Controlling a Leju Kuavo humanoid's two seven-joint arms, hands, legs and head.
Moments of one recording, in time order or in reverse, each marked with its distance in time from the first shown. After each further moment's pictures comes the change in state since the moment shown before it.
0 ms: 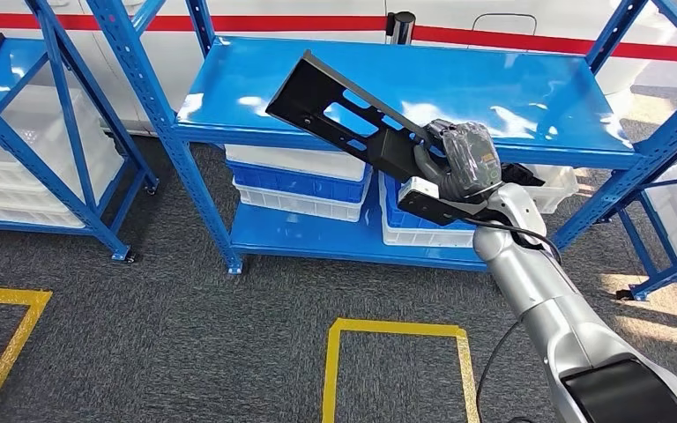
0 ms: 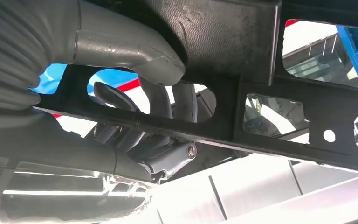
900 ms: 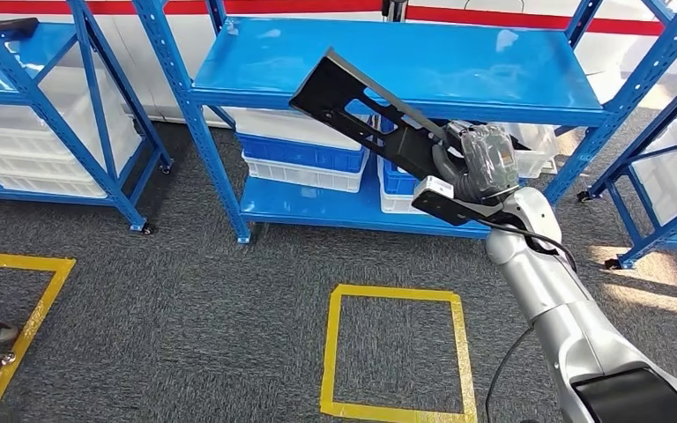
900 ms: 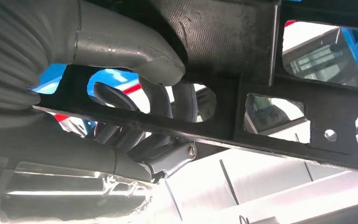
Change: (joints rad) left arm -0.001 0.016 0.002 0.000 -0.005 -0.009 -0.008; right arm 0.030 -0.032 -0.045 -0.027 0.039 -0.015 0.029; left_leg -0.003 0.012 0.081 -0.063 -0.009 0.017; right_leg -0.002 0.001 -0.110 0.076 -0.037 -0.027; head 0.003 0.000
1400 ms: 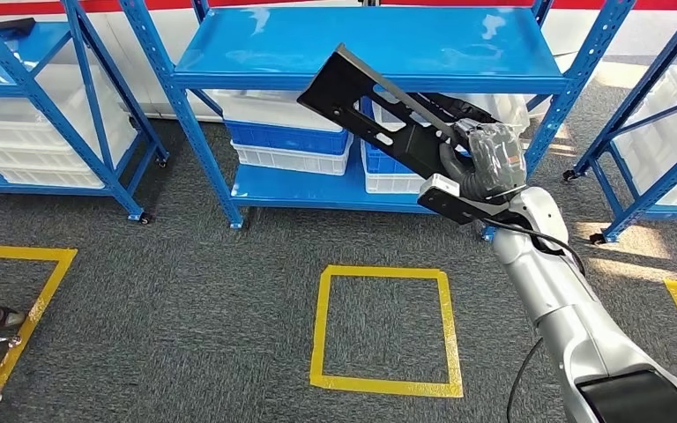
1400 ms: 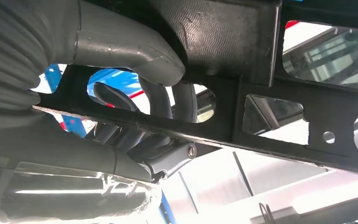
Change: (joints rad) left arm 0.006 0.002 0.009 -0.001 -0.008 -0.002 -0.004; right arm 0.010 -0.010 -0.025 -0.022 0.018 0.009 0.015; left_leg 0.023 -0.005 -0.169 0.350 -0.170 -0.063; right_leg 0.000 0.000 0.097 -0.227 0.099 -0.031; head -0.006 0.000
